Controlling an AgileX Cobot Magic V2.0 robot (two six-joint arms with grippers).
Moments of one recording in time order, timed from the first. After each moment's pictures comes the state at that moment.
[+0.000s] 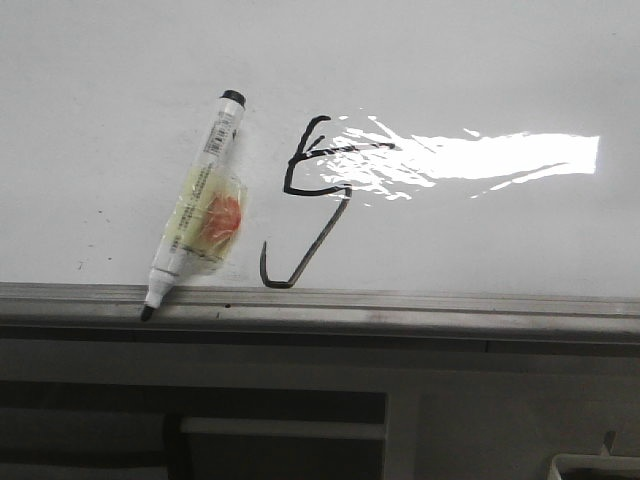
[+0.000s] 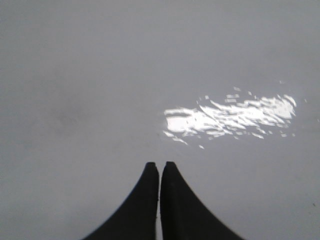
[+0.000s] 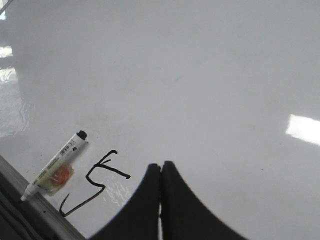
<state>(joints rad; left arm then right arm) -0.20 0.02 0.00 -0.39 -0.08 0.46 0.88 0.32 -0.36 1.86 -0.38 -2.03</state>
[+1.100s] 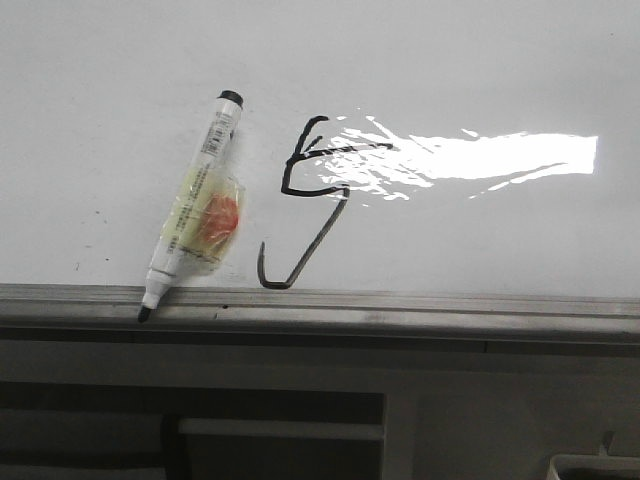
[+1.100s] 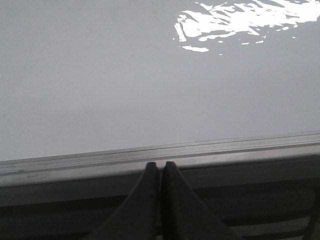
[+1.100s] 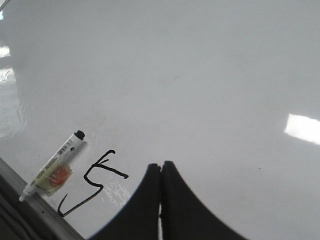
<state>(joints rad) -0.04 0.00 0.00 -0.19 0.32 0.28 0.88 0.32 -0.36 1.86 -0.39 -2.03</state>
